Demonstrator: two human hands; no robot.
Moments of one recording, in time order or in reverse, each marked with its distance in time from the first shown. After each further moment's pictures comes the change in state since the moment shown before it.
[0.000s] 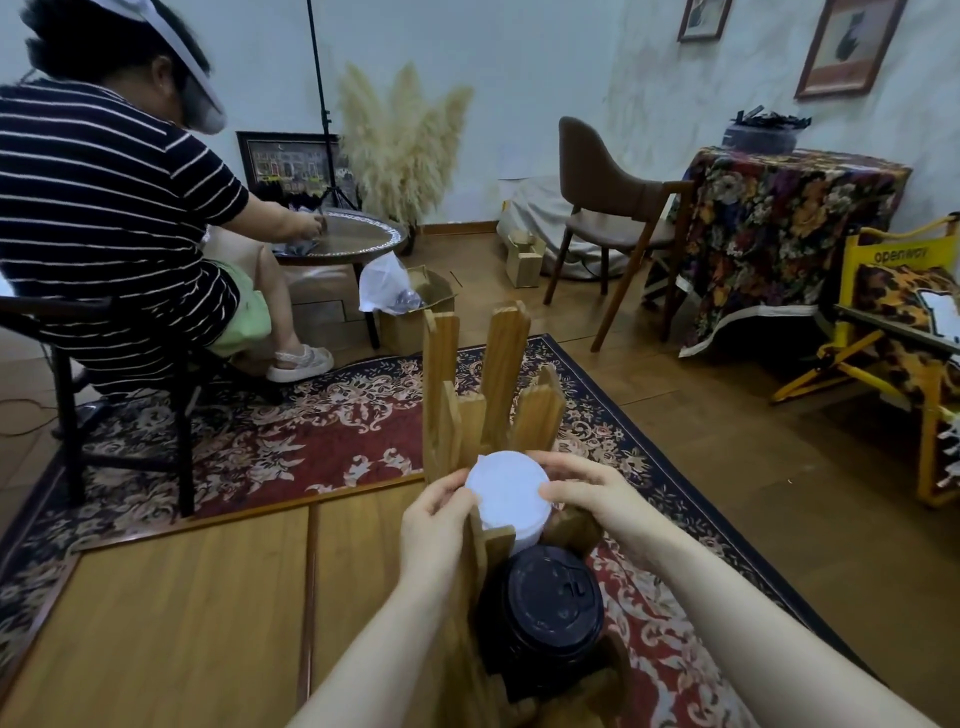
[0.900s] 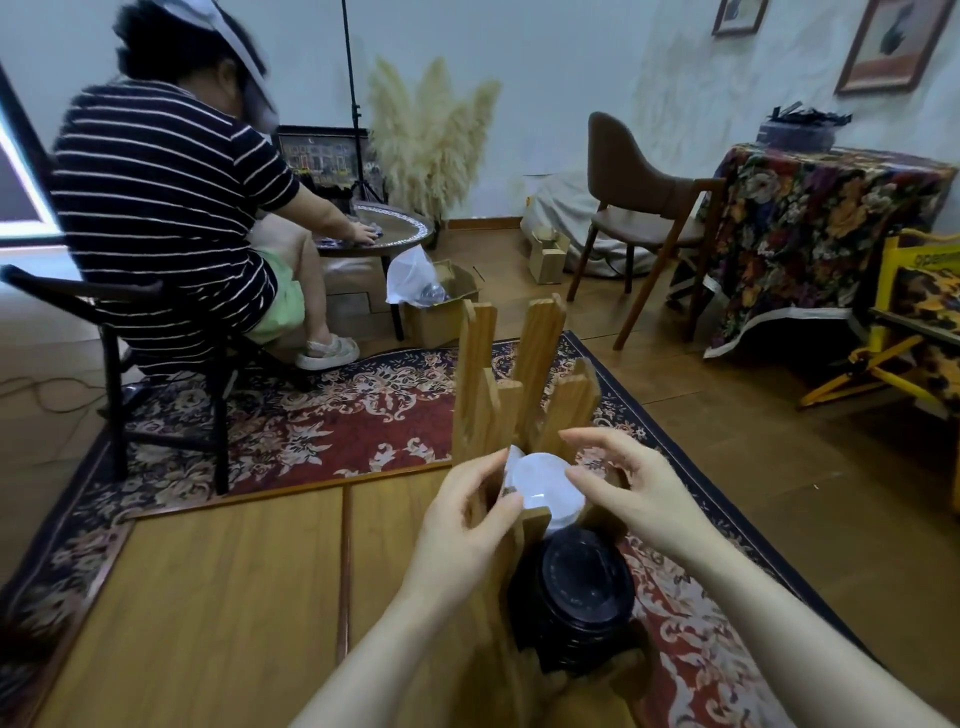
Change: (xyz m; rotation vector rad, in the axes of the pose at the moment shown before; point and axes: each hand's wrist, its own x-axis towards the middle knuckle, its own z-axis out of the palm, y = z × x) left_hand -0.032 0.009 -0.039 0.369 -0.210 0.418; right_hand -0.033 -0.019 0.016 -0.462 0.136 -0.403
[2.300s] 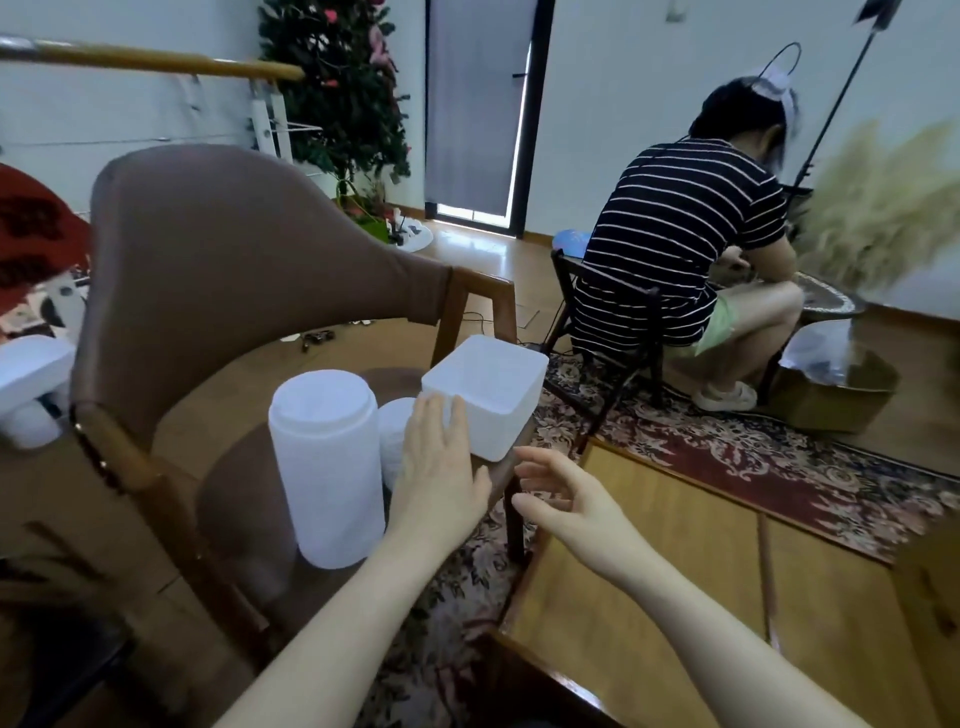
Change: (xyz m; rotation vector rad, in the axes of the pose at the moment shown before) left_hand -0.285 -0.027 -0.384 0.944 0.663 -0.455; right_hand -0.089 -0.288 0.410 0.258 -0.748 -0.231
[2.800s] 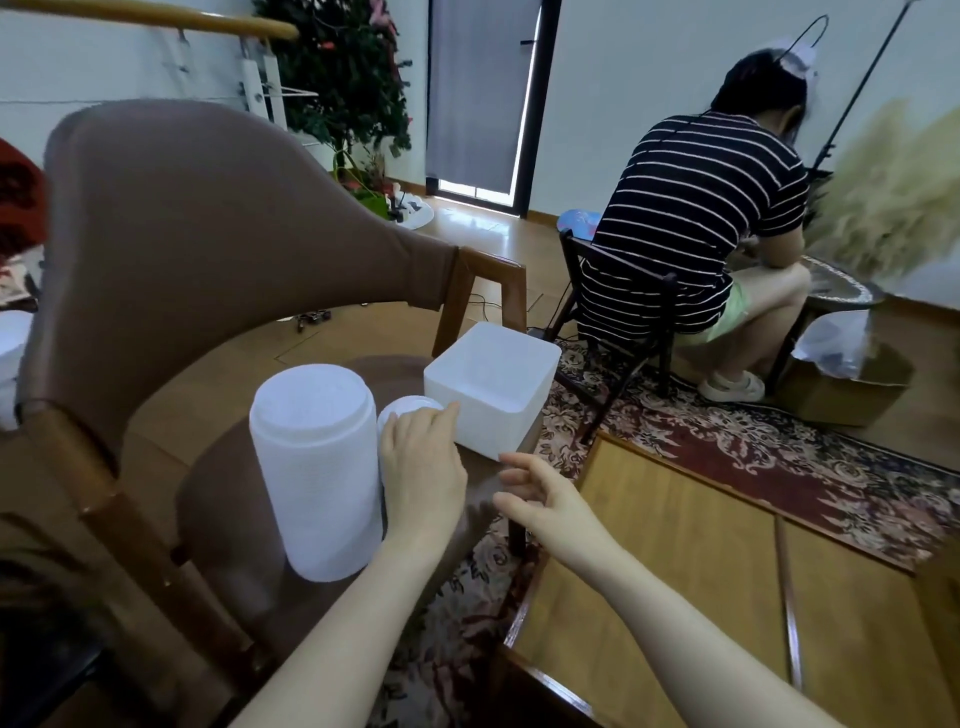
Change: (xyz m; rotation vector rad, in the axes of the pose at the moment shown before) left_hand 0.033 -0.025 0.029 -0.052 0.279 -0.048; right_hand 0.046 0.028 0.033 0.106 -0.028 0.157
